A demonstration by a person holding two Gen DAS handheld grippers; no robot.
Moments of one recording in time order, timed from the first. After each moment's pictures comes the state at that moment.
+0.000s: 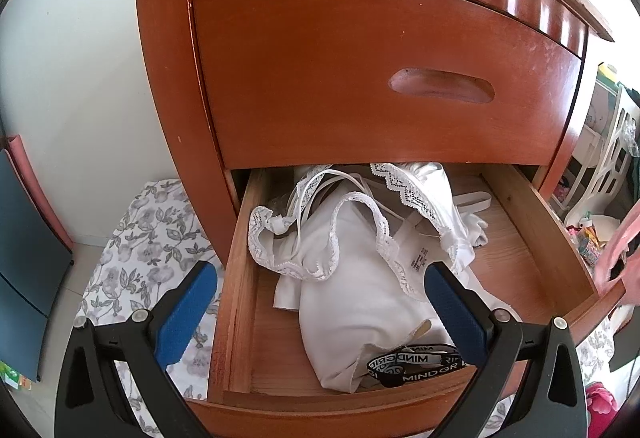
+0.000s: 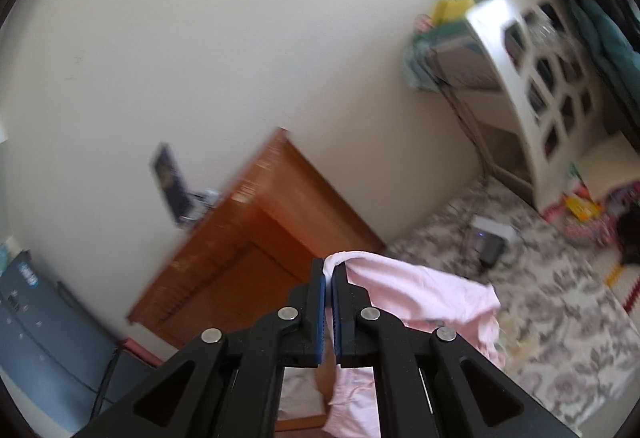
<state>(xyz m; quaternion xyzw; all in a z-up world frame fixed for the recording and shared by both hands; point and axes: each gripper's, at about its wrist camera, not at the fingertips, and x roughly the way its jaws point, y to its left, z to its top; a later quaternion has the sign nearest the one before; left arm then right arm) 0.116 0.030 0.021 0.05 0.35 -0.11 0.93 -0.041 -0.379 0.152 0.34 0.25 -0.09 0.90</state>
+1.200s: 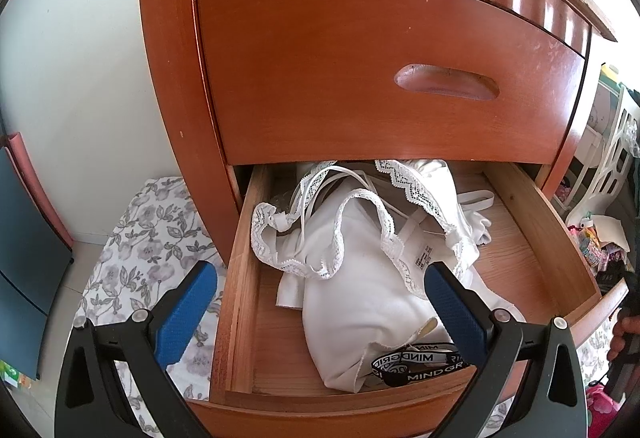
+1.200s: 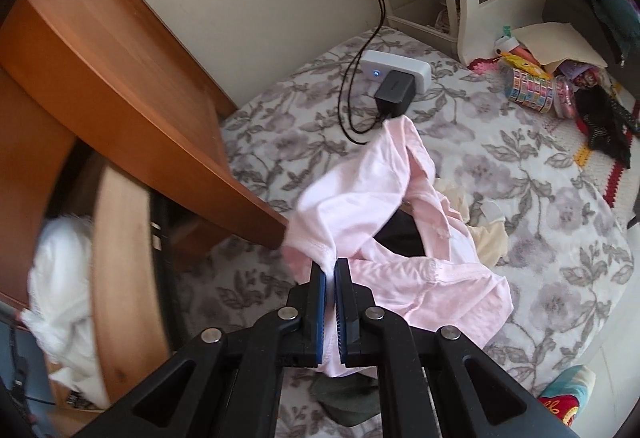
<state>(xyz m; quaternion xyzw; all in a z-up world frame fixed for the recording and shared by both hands) 0.119 0.031 0.016 0.05 0.36 -0.11 0.93 0.027 -0.346 -0.080 0.28 0.47 -0.24 0.80</state>
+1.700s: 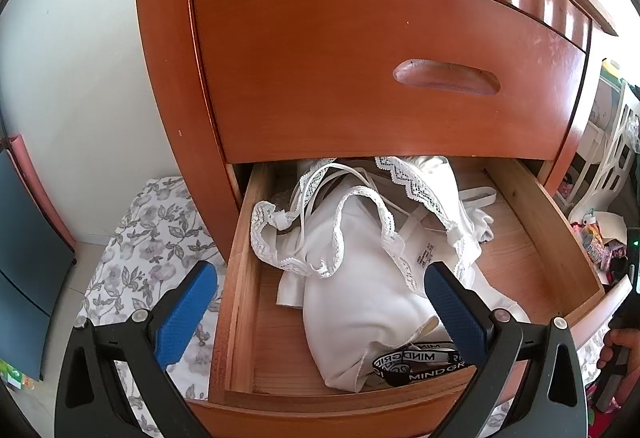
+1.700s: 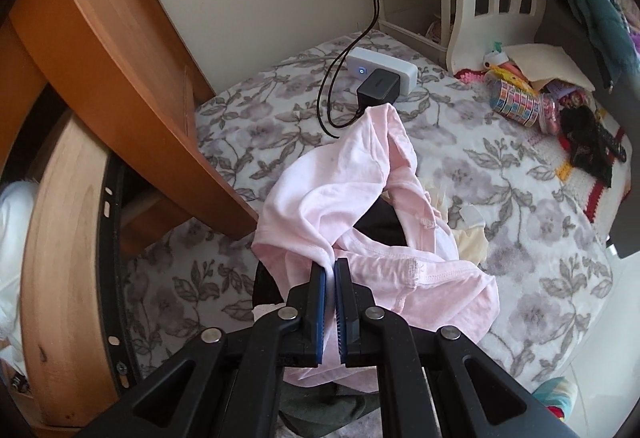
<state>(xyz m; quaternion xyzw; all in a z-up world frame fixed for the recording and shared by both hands) 0.119 0.027 0.015 0.06 0.36 -0.10 0.92 0.030 -0.337 -0.097 0.22 0.48 -0.27 0.81</state>
